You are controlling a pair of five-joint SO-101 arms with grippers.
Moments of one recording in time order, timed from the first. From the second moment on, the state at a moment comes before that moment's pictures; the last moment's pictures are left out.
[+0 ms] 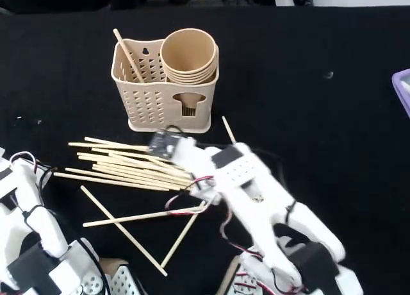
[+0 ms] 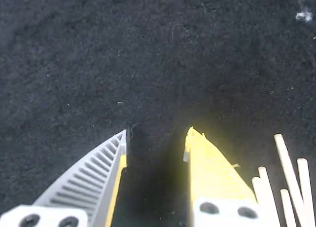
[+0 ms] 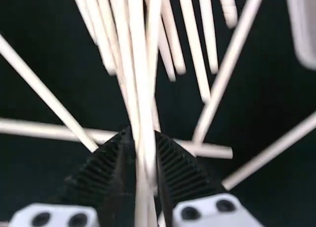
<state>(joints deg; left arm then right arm) -47.6 -20.9 57.0 36.8 21.1 -25.8 -21.0 54.3 56.3 42.0</state>
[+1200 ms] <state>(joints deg) -47.4 -20.9 57.0 35.3 21.1 -47.4 -10.4 47.1 39.8 30.0</state>
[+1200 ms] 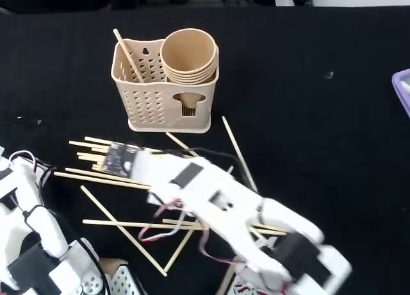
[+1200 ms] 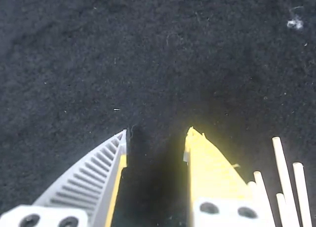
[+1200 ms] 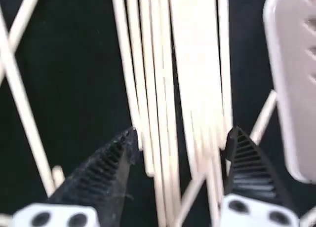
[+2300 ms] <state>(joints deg) -47.4 -20.9 57.0 35.3 21.1 -44.0 -19.6 39.3 44.8 27.2</state>
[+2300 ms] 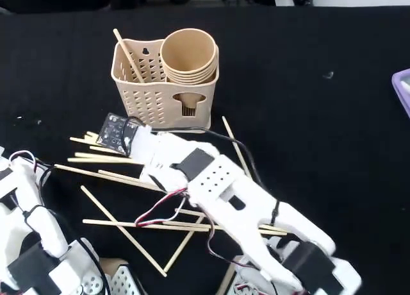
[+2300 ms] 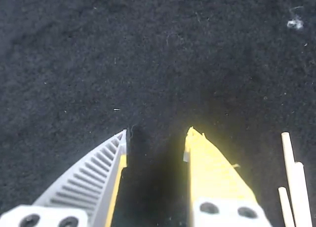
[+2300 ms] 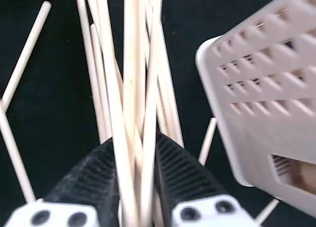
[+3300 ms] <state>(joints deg) -47.4 -20.9 57.0 35.3 21.1 -39.5 -28.5 59.0 43.1 26.9</state>
